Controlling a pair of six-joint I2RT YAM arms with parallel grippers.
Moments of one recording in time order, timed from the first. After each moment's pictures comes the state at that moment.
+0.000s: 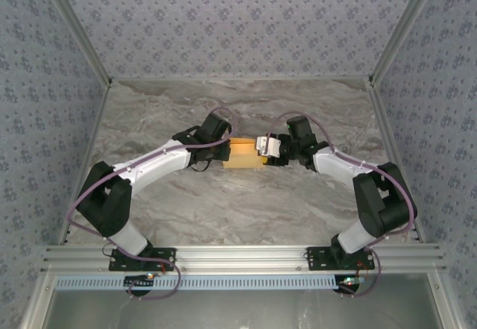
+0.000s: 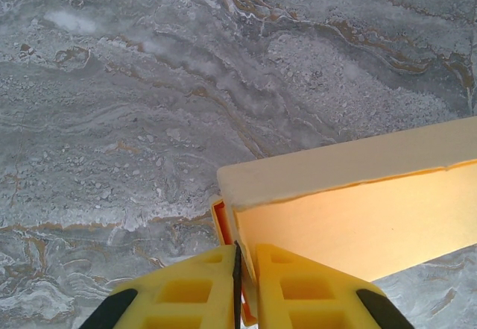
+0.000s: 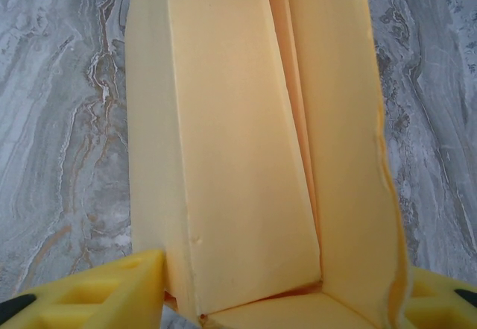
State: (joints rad) left arm -0.72 1.61 1.14 -0.48 -0.13 -0.45; right arm 0.42 1.55 0.85 -0.07 -0.42 -1.06
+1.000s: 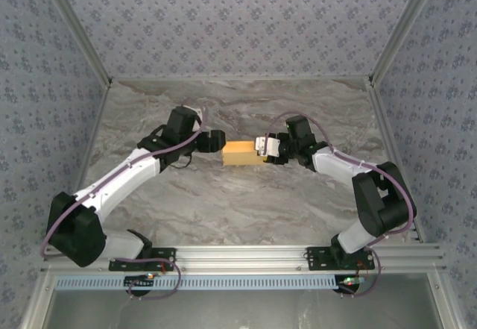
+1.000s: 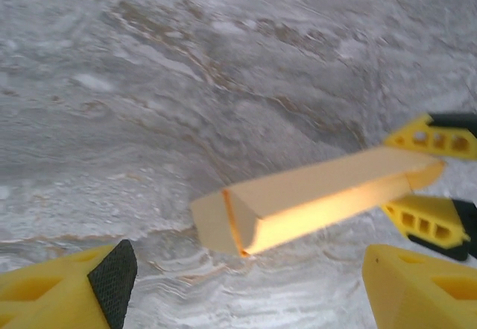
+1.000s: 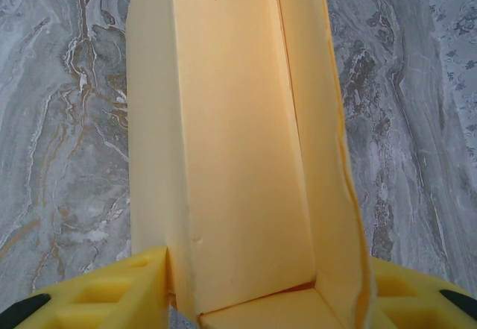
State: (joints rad) left arm -0.55 1.35 1.04 -0.41 0.06 -0.46; right arm 0.42 1.56 0.85 -0.04 -0.38 -1.11
